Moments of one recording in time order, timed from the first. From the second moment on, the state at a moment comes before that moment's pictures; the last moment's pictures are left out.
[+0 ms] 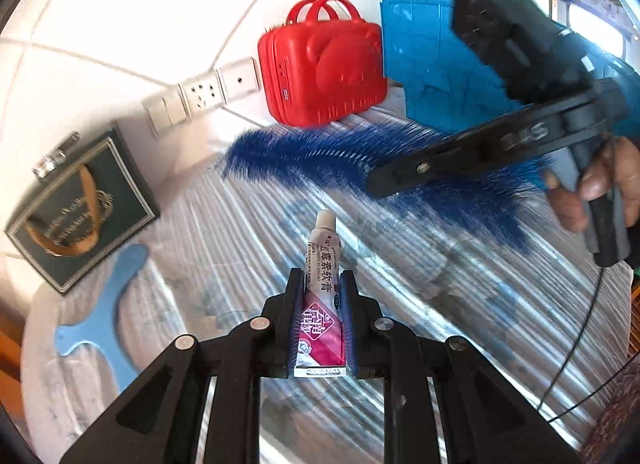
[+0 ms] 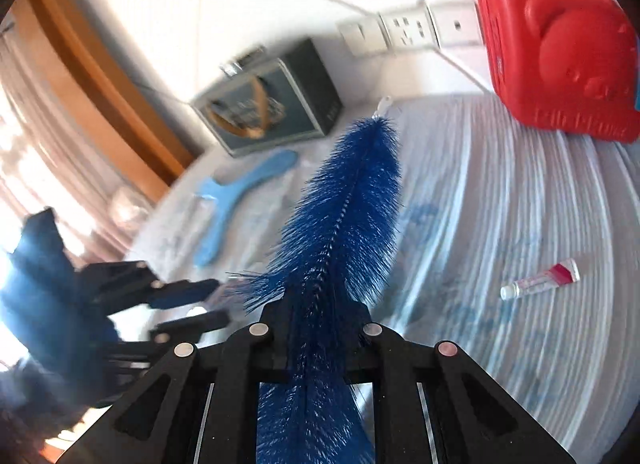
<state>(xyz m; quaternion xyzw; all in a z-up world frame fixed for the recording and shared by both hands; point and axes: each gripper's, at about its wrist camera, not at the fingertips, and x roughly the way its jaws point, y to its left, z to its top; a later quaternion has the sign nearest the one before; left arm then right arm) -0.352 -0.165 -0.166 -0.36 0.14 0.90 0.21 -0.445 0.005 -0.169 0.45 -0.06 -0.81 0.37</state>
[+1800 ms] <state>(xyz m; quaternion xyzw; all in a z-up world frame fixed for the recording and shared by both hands) -0.281 0.330 0.072 -0.19 0.19 0.93 0.23 -0.279 0.530 0.086 0.27 -0.07 -0.95 0.14</state>
